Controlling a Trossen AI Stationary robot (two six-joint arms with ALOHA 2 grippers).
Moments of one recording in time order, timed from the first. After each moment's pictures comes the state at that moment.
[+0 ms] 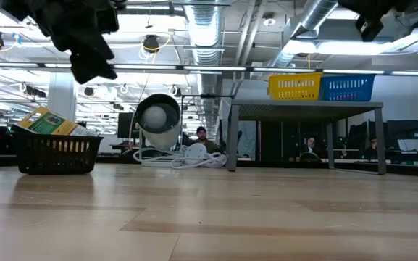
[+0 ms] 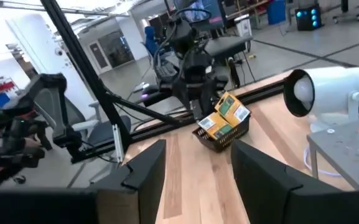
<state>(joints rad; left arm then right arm) -0.01 0.87 0.60 -0.34 0.07 -0.42 0.03 0.37 0.56 -0.26 -0.01 0.37</state>
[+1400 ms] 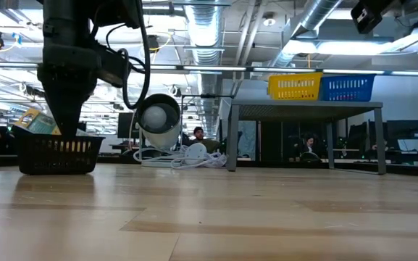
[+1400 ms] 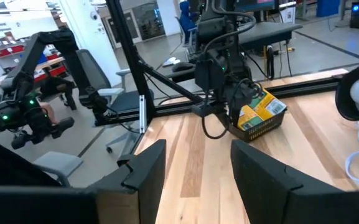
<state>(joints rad) -0.20 1.50 0.90 -0.85 -0.08 -0.79 0.21 0.45 0.55 -0.19 0.00 0.25</state>
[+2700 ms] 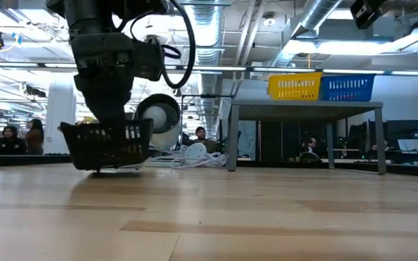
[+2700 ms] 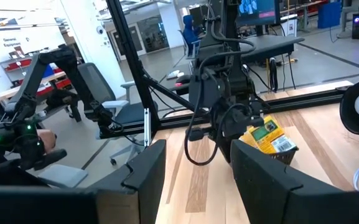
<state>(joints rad) -0.23 1.61 0.95 -0.54 -0.08 -0.61 0.21 0.45 0.55 -0.13 0.00 0.26</state>
